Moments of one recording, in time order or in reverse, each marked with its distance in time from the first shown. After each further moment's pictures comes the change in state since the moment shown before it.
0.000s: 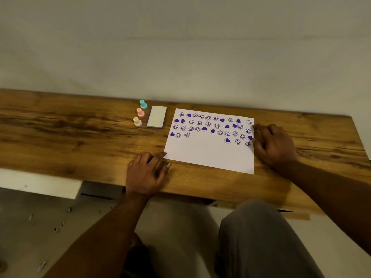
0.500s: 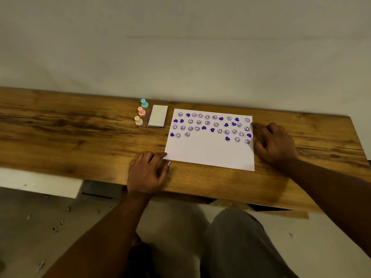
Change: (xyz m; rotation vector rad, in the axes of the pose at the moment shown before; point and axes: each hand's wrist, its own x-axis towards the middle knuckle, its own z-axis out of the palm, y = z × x) left_hand 0.000 0.000 0.003 -0.035 0.019 -0.002; right_hand 0.004 -0.003 -0.004 -0.024 -0.031 -0.002
